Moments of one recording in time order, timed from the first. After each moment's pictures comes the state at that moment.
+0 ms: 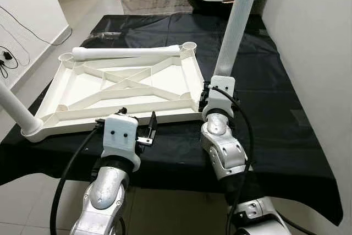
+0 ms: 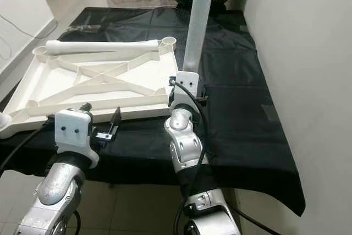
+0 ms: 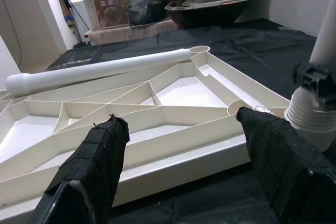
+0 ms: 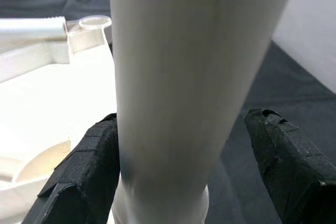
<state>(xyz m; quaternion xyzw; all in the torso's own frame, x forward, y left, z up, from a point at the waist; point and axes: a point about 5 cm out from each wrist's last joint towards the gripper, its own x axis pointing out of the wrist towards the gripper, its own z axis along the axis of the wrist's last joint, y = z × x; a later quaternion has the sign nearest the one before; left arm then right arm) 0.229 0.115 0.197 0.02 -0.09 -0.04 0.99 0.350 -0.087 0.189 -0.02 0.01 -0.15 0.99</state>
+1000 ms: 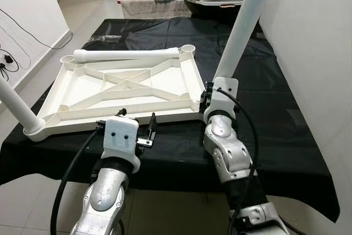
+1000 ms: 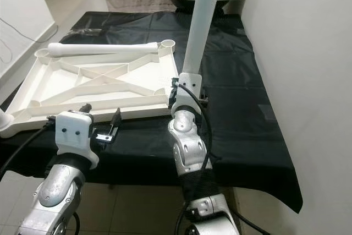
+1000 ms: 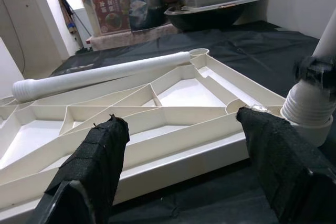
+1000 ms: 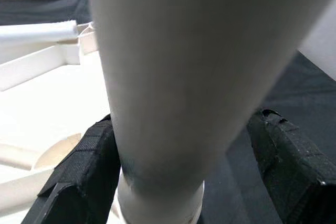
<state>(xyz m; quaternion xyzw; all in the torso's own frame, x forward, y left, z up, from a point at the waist) 0.227 0.114 0.195 0.03 -0.09 -0.04 0.99 0.352 -0.094 0.190 0.01 0.02 -0.14 0.99</state>
